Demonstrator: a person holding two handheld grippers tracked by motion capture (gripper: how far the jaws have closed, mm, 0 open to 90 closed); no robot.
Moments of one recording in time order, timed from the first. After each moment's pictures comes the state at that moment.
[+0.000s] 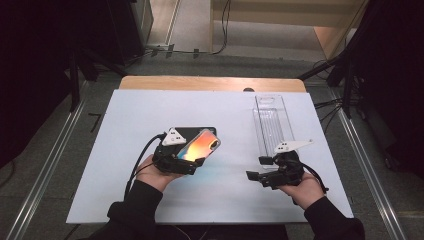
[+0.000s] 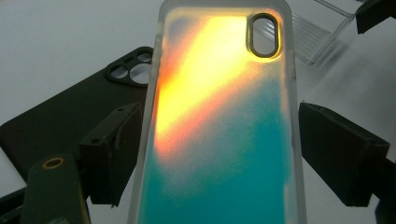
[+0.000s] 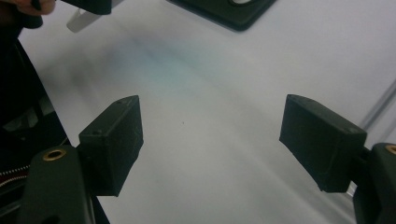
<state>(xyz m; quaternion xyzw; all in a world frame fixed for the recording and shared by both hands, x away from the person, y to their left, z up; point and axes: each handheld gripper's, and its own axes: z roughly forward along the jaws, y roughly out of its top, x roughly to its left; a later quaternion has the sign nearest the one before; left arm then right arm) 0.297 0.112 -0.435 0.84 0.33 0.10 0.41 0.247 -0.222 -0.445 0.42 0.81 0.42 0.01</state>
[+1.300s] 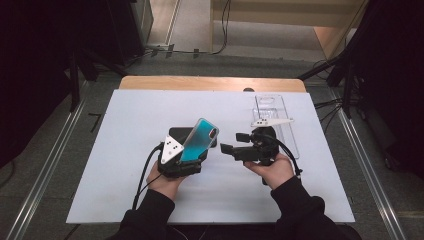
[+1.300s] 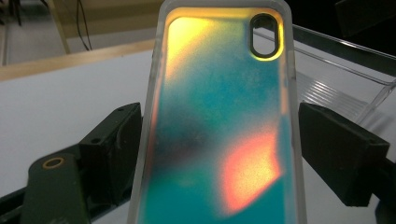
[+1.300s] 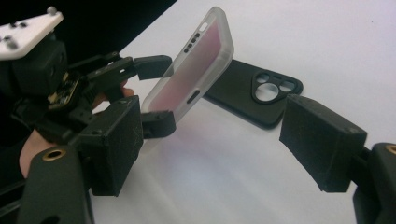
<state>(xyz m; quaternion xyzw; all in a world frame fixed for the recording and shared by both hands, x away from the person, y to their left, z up) 0.280 0.104 -0.465 0.74 0.35 0.22 0.52 0.286 -0.162 -0.404 0.45 0.75 0.48 0.02</state>
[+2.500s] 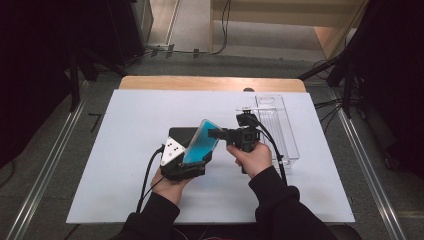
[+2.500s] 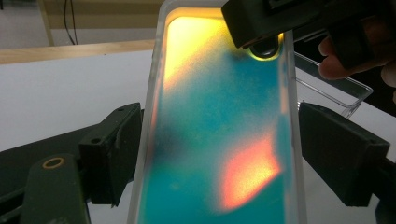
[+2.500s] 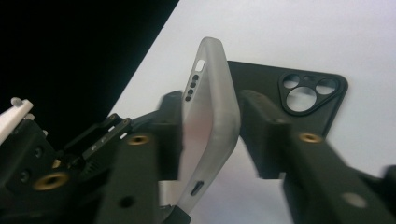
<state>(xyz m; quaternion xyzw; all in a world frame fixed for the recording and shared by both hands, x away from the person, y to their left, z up) 0.270 0.096 -0.458 0.73 0.38 0.17 0.54 0.330 -0.130 -0.409 0.53 0.69 0.48 -0.08</state>
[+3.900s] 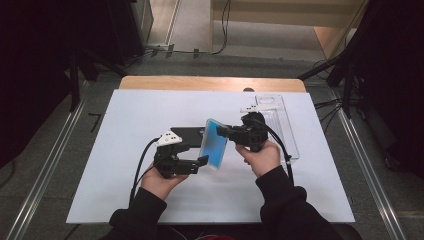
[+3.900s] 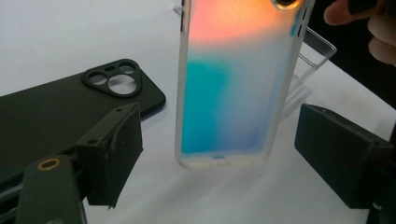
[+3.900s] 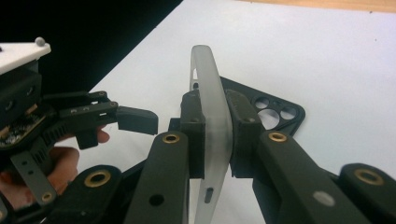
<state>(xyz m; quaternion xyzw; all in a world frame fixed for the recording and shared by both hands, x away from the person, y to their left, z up) 0.291 0.115 -0.434 0.80 0.38 0.04 0.47 0.319 -0.143 -0.395 0.46 0.75 0.48 0.02</state>
